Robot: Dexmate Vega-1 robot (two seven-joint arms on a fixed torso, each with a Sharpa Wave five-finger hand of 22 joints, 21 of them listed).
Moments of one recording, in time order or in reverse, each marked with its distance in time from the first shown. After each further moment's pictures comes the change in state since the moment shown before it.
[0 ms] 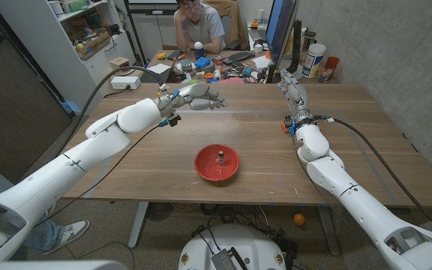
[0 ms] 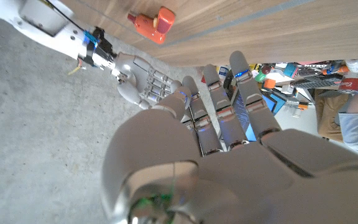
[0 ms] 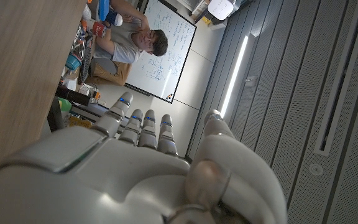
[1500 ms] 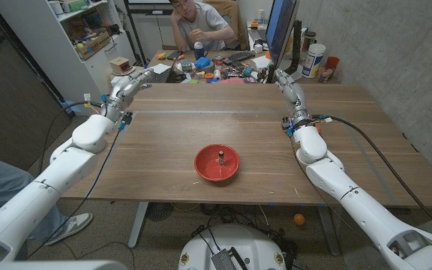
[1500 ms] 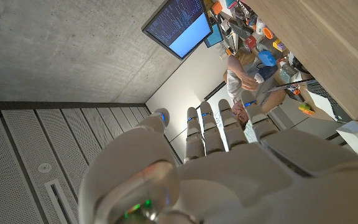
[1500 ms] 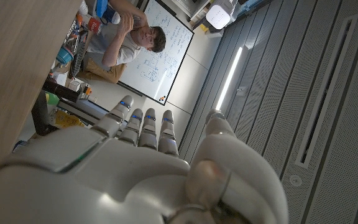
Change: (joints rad) left arm 0.192 -0.050 -0.265 0.272 -0.536 -0.127 0.232; left_hand -0.456 -0.092 -0.017 0.185 -0.012 -0.413 0.045 -0.140 -0.049 -0.394 0.125 -0.112 -0.119 -0.470 0.093 -0.136 -0.035 -0.436 -0.029 -0.189 0.006; right arm -0.028 -0.019 -0.014 -0.059 -0.105 -0.006 -0.053; right_hand 0.012 -0.012 -0.007 -0.007 0.000 0.043 -0.007 0.008 0.000 0.020 -0.002 0.000 0.000 -0.006 -0.020 -0.011 -0.002 -0.045 -0.023 -0.012 0.000
